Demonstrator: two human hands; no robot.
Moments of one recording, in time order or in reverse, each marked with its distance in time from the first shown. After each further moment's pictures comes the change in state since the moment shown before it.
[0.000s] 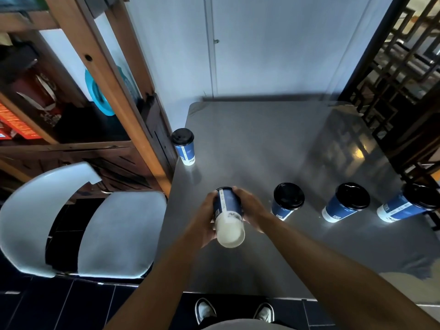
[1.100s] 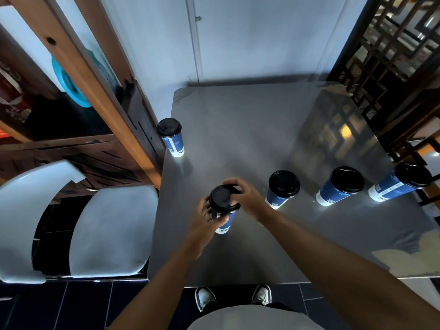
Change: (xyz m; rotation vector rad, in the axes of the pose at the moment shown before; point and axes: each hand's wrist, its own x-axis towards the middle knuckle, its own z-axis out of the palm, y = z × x) left_hand 0.007 -0.042 -0.025 0.484 0.047 0.284; right_hand -0.007 0.000 -0.017 -0.326 0.009 -0.230
